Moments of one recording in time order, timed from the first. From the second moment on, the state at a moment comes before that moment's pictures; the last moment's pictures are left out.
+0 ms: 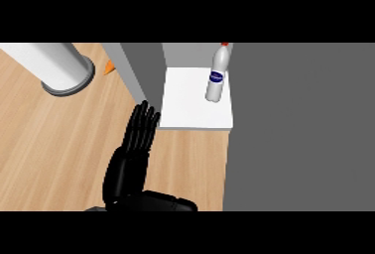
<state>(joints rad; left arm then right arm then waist) -0.16 0.26 -0.65 -1.71 0.53 0.52 -0.39 0.87 -0.26 0.00 -2.39 -0.37 0.75 -0.17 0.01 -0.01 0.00</state>
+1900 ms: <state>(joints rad) 0.29 0.56 -0.41 -1.99 0.69 0.28 -0.51 0.27 -0.10 0.72 -2.45 0.09 0.50 0.40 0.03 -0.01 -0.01</state>
